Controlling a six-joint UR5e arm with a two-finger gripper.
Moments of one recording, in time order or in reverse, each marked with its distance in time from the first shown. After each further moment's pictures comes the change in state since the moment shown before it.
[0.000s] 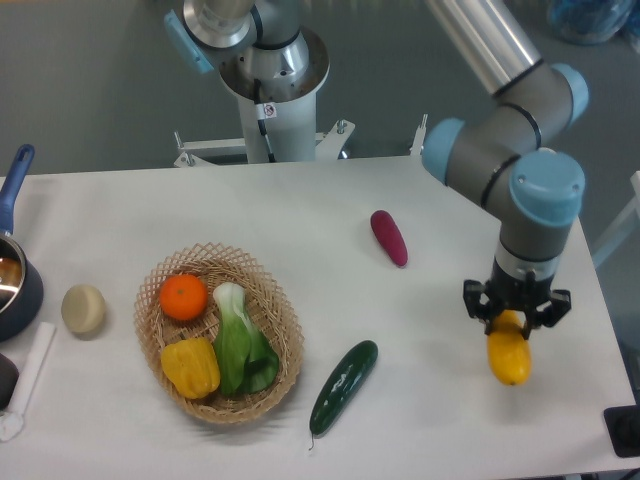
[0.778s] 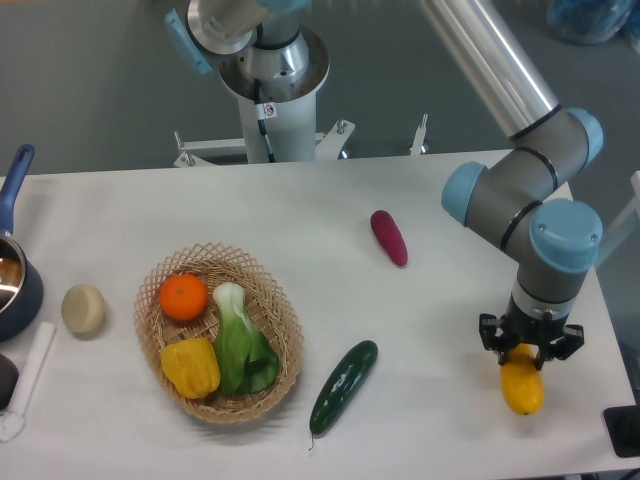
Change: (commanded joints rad) arm 0.000 -0.118 0.069 0.043 0.000 -0.003
